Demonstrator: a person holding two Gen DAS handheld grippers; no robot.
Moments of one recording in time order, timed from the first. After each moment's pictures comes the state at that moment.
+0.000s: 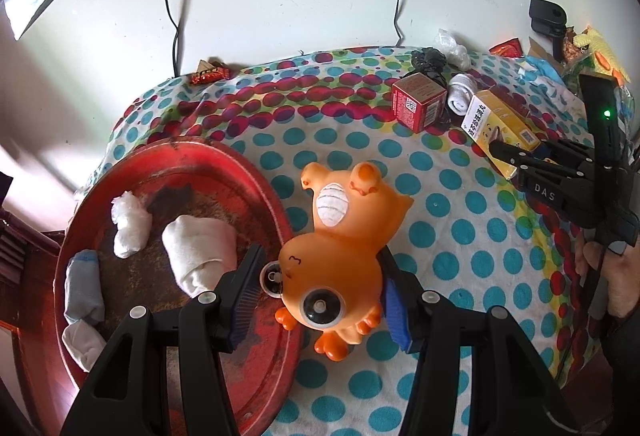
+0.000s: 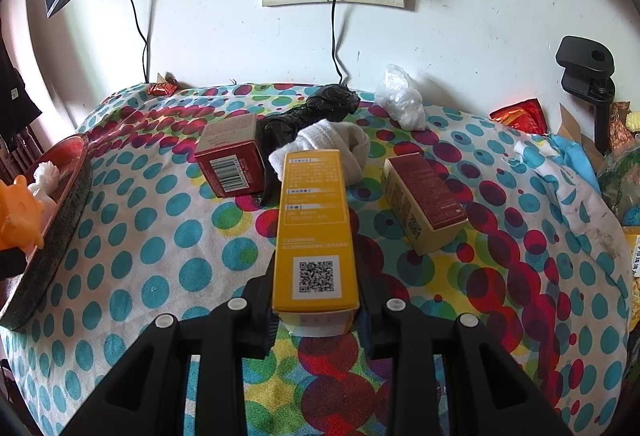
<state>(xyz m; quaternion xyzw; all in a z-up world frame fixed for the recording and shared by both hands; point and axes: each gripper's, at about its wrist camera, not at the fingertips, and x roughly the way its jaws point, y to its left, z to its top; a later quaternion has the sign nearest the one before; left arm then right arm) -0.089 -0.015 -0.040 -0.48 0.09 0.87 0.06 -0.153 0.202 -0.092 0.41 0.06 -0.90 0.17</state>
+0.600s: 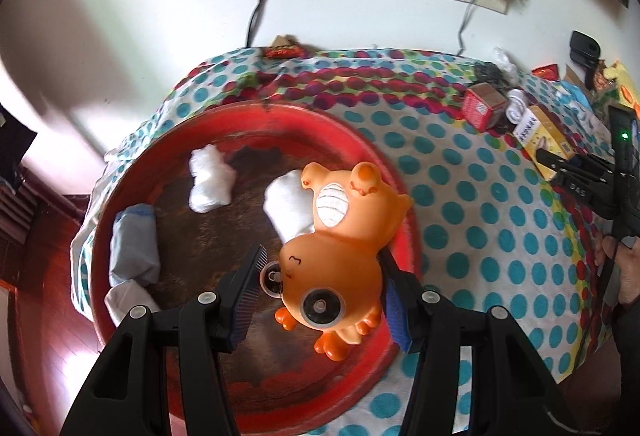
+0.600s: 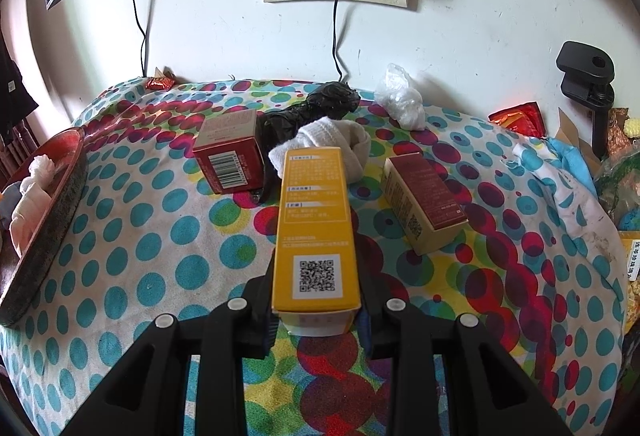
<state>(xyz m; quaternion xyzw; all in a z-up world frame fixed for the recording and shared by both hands) -0.068 -0.104 -0.031 -0.49 0.04 0.87 0.00 -0.153 0.199 -0.093 0.41 0.07 -0.90 0.16</state>
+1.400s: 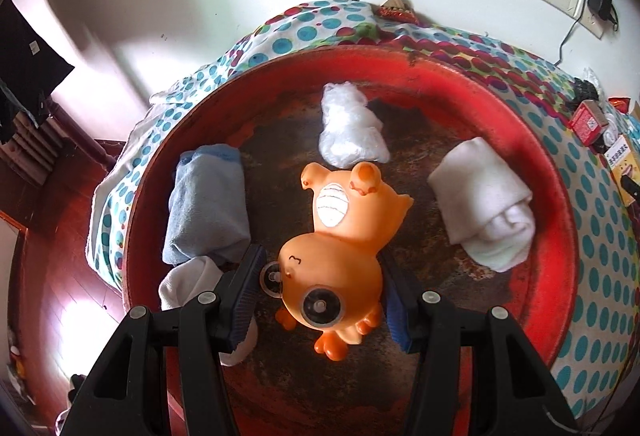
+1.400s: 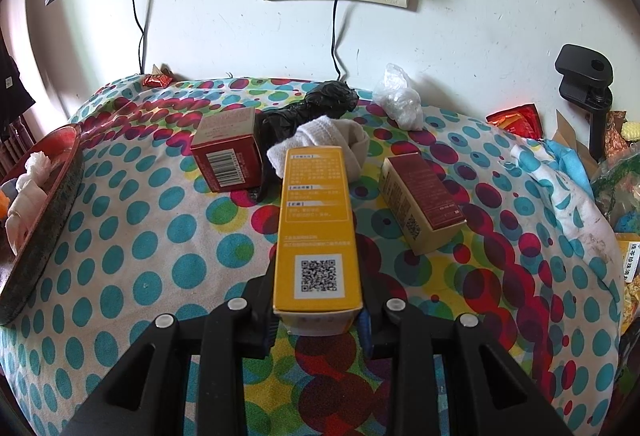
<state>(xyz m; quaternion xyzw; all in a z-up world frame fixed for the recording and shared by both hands) -0.076 -0.206 -0.081 -0.52 0.00 0.85 -0.09 -0.154 0.198 -0.093 0.41 0.07 -0.90 0.16</state>
